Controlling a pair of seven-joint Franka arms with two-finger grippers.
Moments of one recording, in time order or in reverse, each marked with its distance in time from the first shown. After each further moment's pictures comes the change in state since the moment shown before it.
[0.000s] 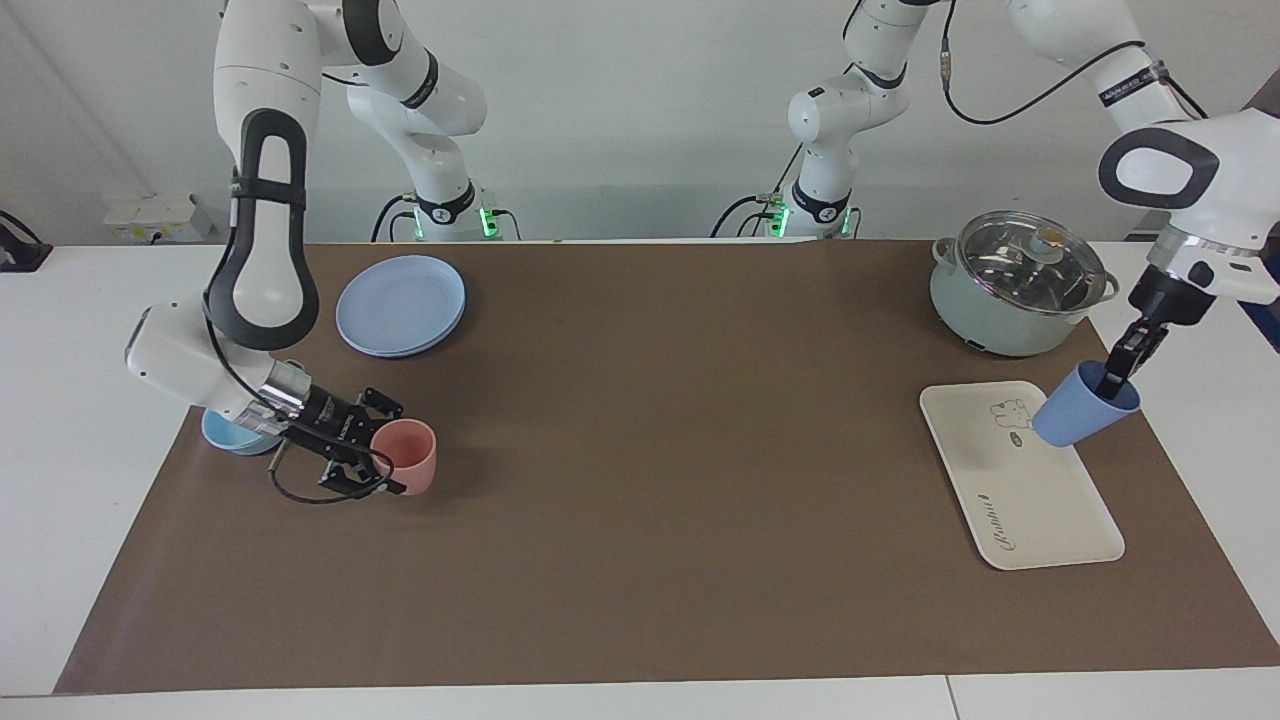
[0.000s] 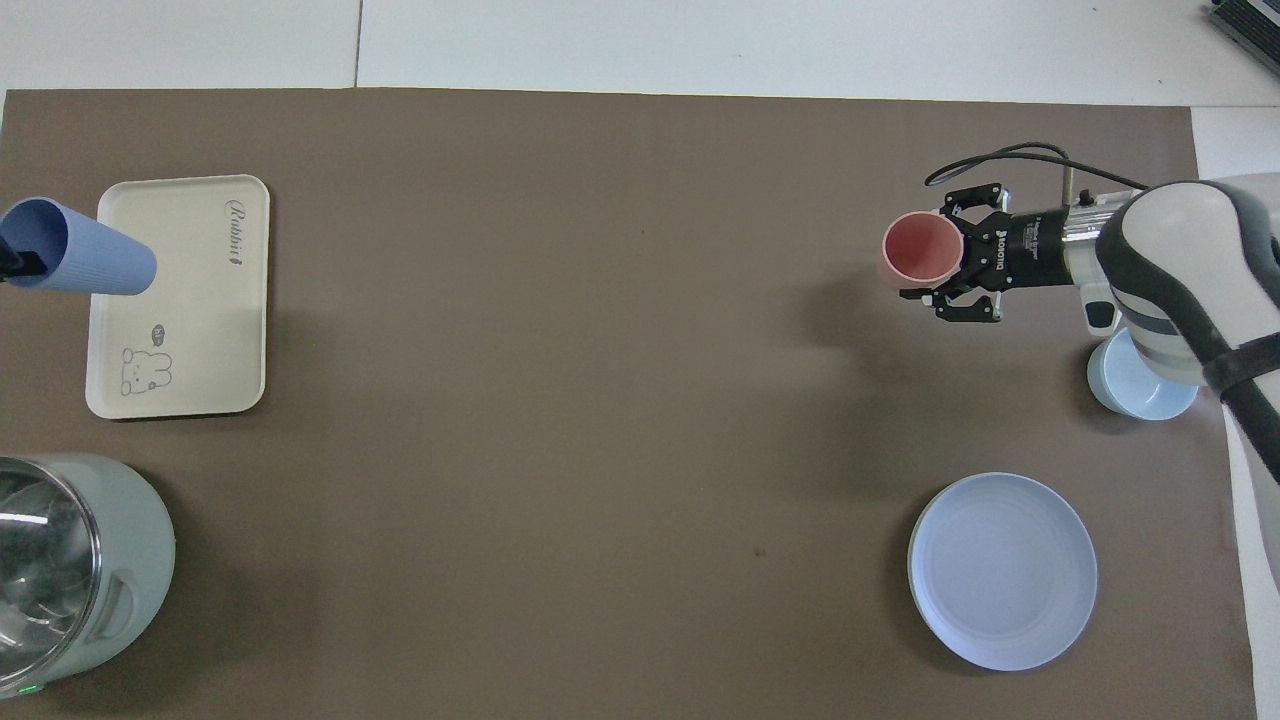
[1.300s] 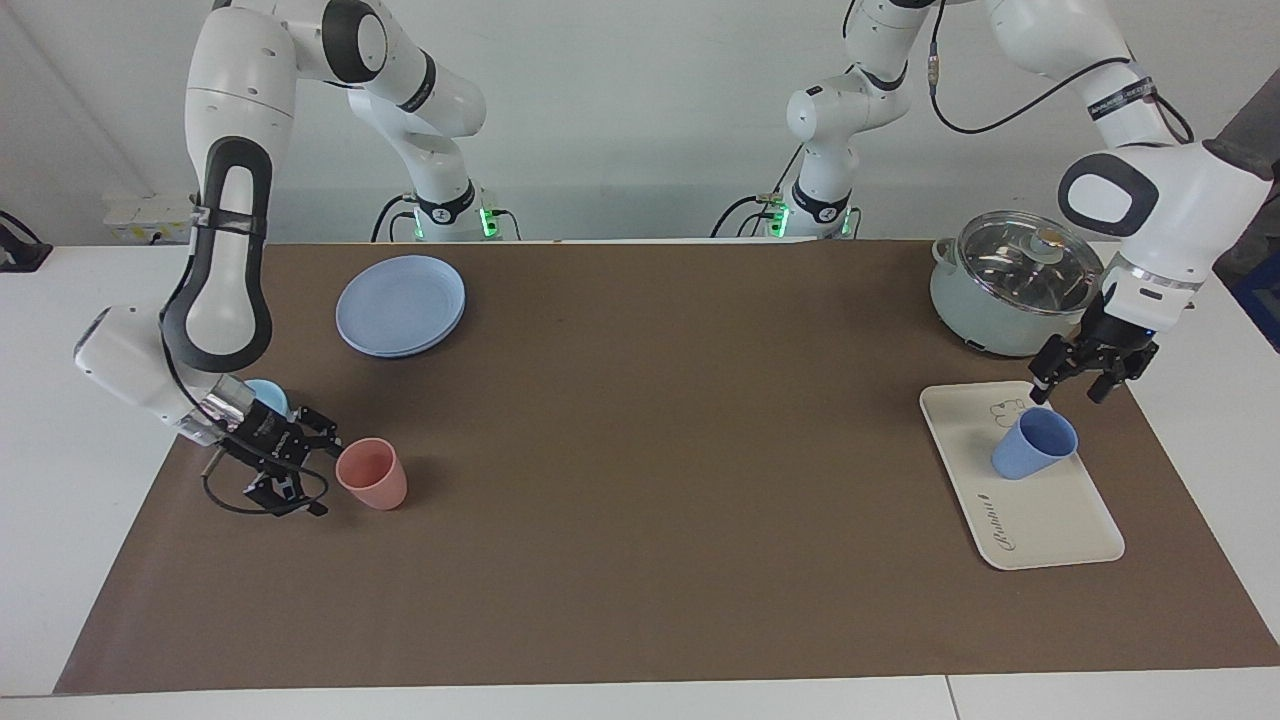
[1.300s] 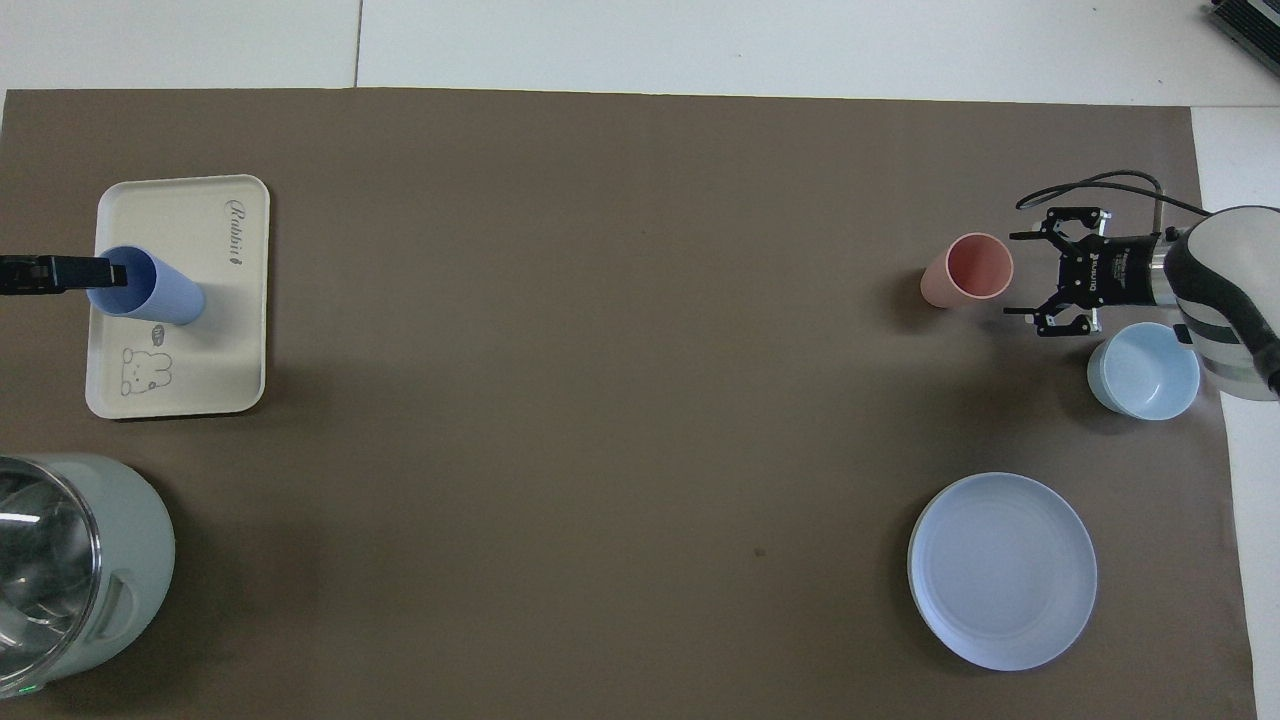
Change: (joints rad) left arm -0.103 -0.066 -0.034 0.015 0.252 -0.177 0.276; right arm -0.022 0.020 -0.081 0.003 -0.128 0.135 -0.211
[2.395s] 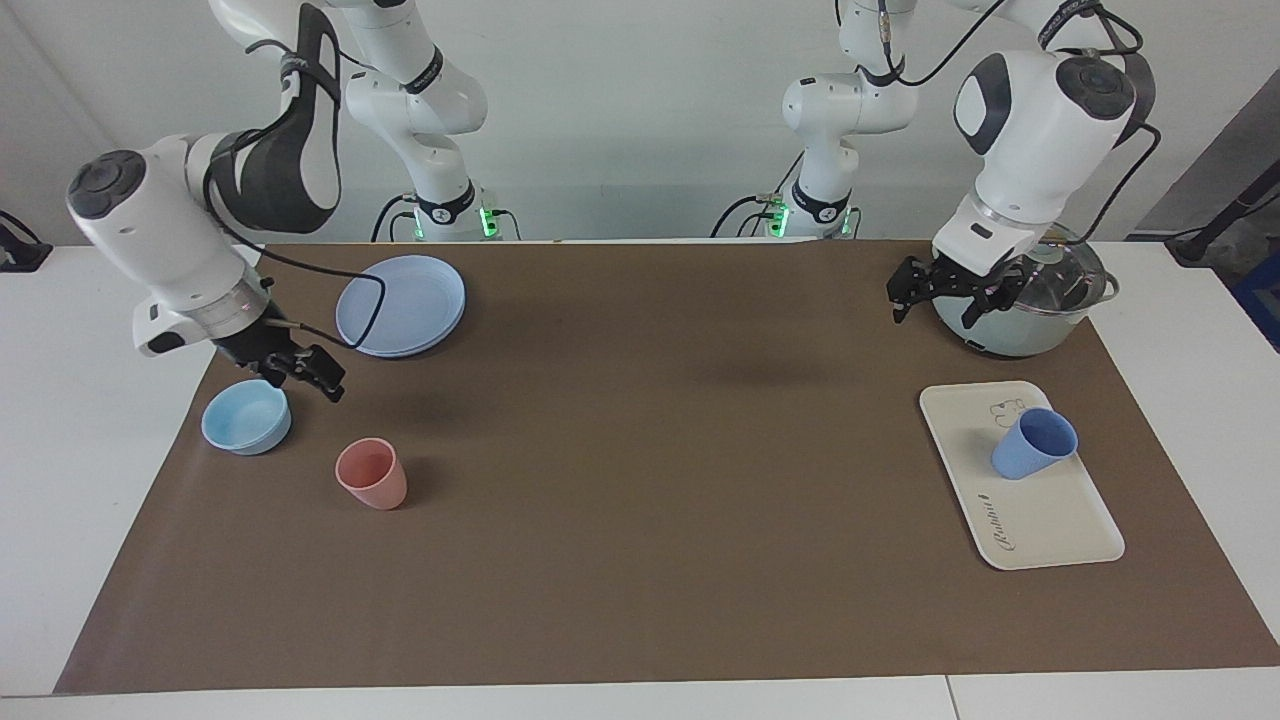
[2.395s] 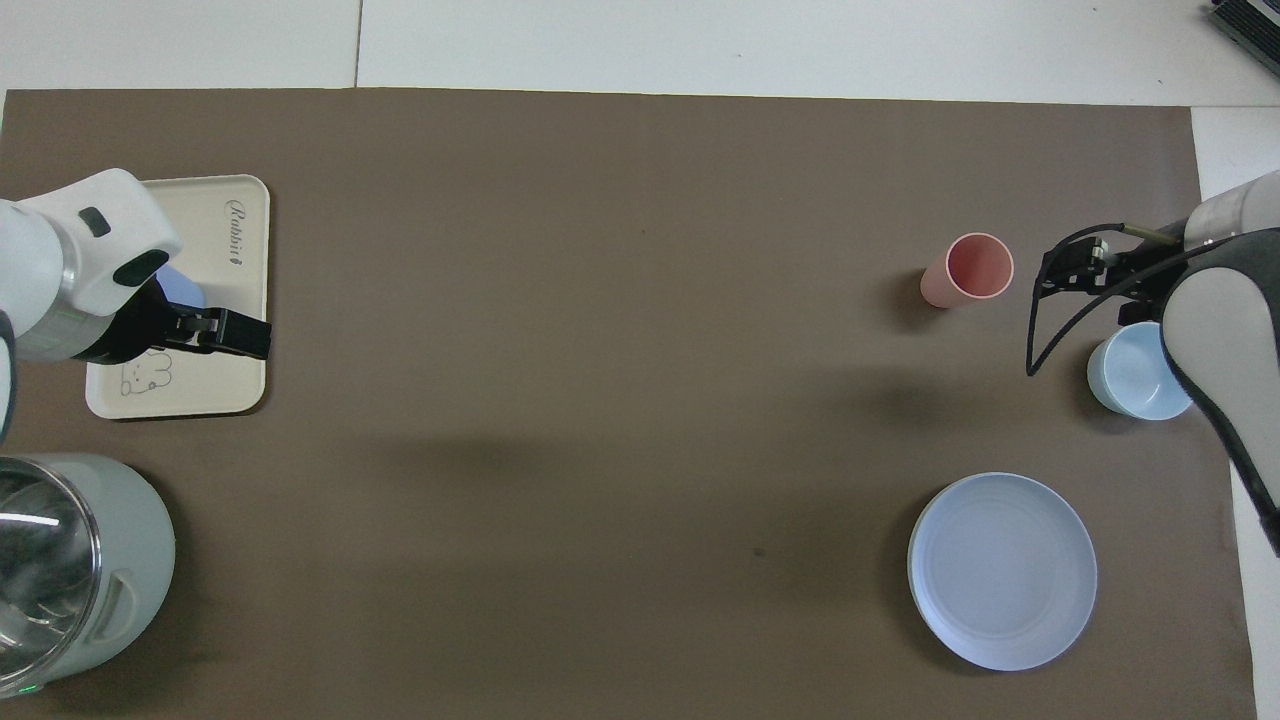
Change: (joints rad) left arm -0.309 -0.158 -0.008 0.042 0.138 -0.385 -0.297; right arm 0.184 -0.352 0.011 0.011 -0.653 -0.318 -0.629
